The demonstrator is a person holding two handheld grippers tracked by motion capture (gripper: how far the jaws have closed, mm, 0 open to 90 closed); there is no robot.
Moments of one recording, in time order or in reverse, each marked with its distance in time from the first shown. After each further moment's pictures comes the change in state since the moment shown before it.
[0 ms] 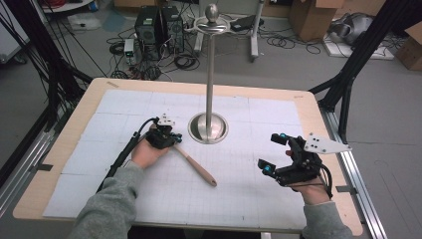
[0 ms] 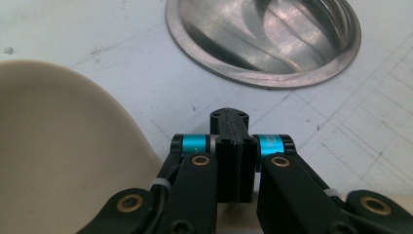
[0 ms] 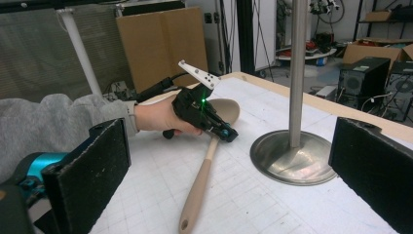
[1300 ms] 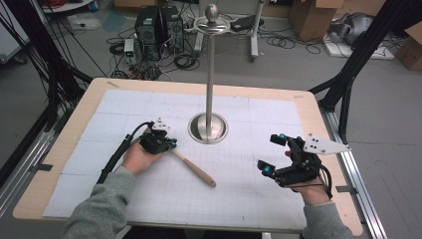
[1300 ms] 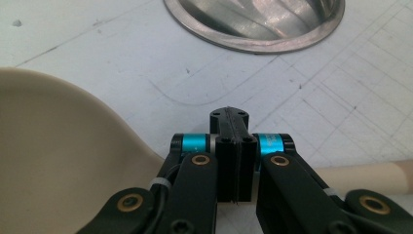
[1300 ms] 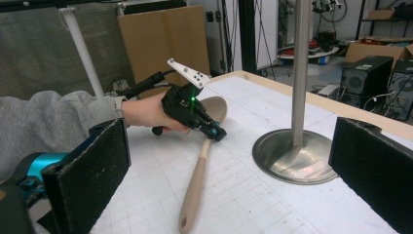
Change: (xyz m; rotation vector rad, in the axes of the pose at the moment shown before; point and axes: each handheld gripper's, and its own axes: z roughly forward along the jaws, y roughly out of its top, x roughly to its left) left arm -0.003 -0.013 -0.021 0.024 0.000 0.016; right arm 0.002 0.000 0.000 0.005 0.005 0.004
